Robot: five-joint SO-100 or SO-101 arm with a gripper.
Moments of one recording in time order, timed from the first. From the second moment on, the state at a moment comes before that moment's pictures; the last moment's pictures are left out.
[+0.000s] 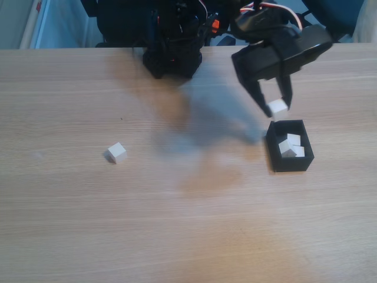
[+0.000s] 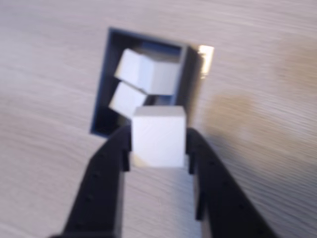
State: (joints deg) arm -39.8 124.9 121.6 45.3 -60.6
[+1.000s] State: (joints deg) arm -19.0 129.0 131.5 47.8 -67.0
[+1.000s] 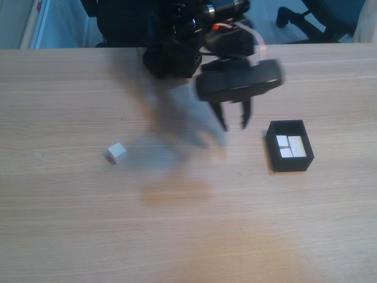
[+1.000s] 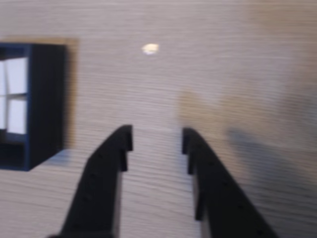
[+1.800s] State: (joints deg) arm 17.4 121.5 133.9 59.4 -77.1
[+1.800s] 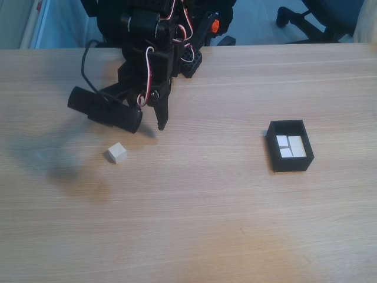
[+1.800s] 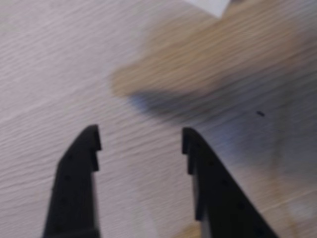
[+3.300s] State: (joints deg) arm 27.2 93.9 116.9 45.0 -85.0
